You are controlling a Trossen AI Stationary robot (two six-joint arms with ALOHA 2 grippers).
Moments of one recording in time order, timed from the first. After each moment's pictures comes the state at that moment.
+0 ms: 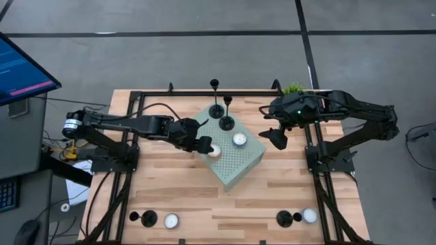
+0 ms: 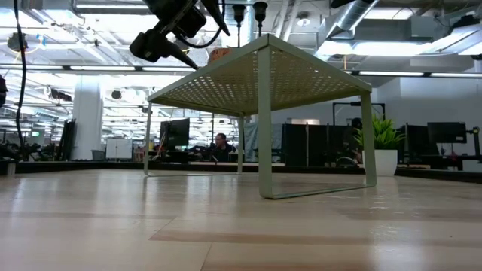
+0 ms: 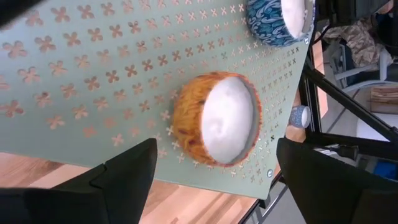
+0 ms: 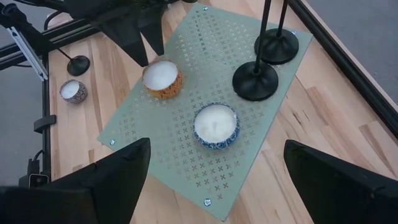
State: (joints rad) left arm -0.05 1.20 1.14 -0.56 0.00 -1.21; right arm 0.01 1.23 1.56 -1.11 0.13 0.34
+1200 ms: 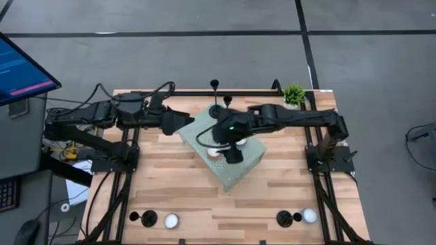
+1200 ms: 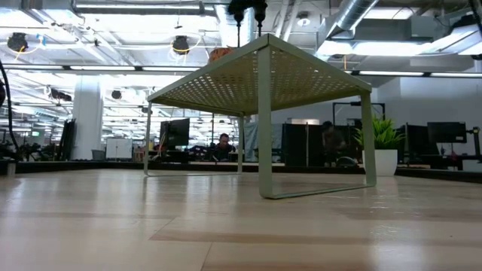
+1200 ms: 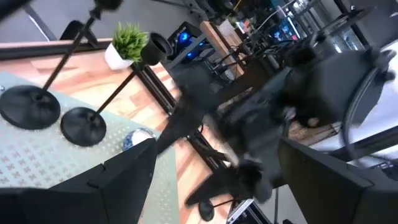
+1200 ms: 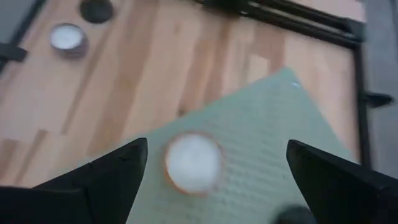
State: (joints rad) left arm -0.09 0.86 1.31 -0.50 -0.26 -0.86; right arm 0.08 1.84 1.99 -1.00 0.05 -0.23
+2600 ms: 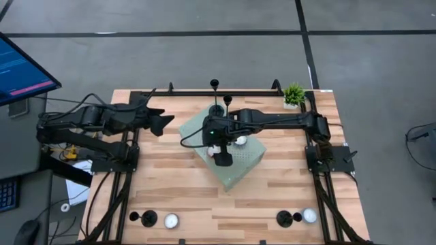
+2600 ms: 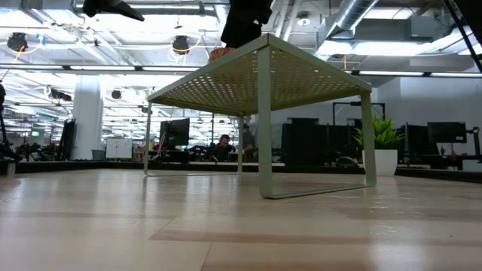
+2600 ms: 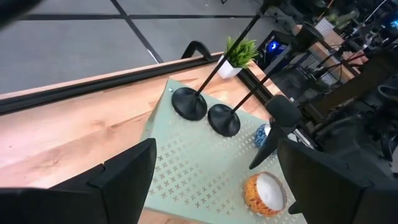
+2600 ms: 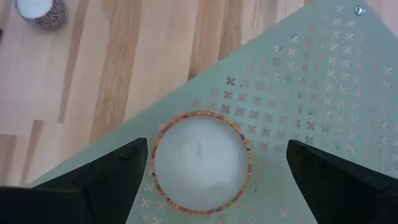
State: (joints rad) left arm -0.09 0.64 1.10 -0.79 -0.56 -0.79; right arm 0.02 2.02 2.02 -1.06 -0.03 -0.11
